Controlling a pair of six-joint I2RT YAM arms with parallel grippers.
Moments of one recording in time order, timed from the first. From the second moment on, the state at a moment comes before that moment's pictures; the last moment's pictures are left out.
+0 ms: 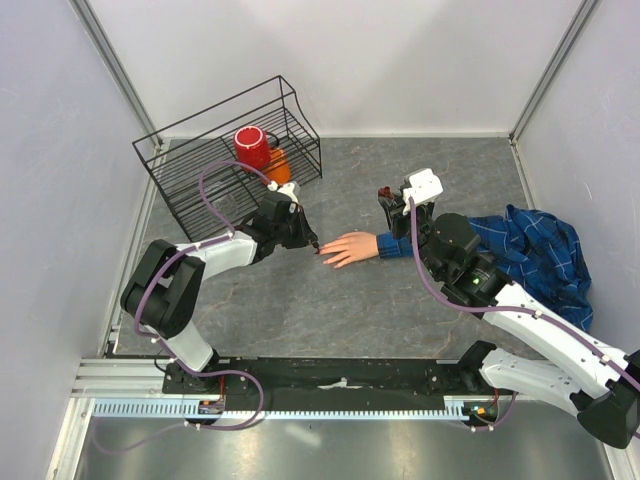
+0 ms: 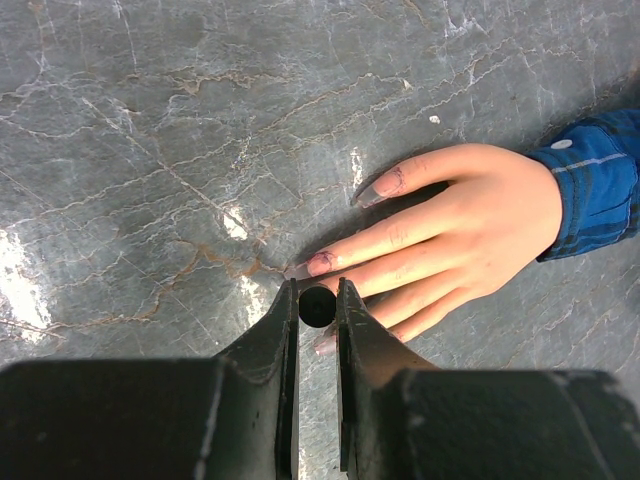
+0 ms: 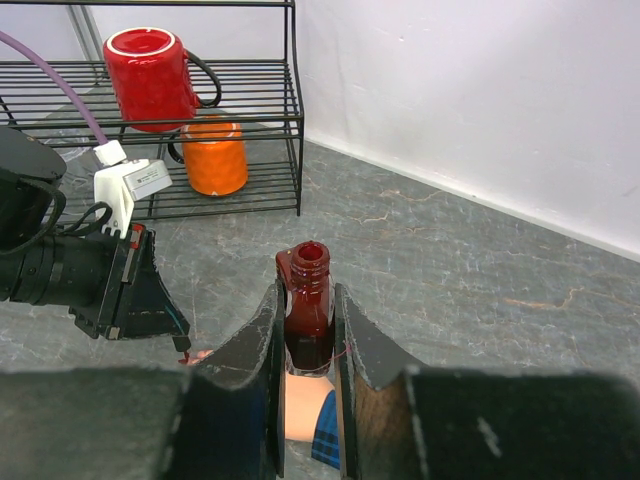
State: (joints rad) left arm -0.51 1.66 0.89 0.09 0.13 -0.57; right arm 0.76 0.95 0.83 0.13 0.34 -0.06
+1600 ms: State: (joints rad) left arm -0.50 1.67 0.90 0.07 0.11 -0.59; right arm 0.76 0.95 0.83 0.13 0.33 -0.06
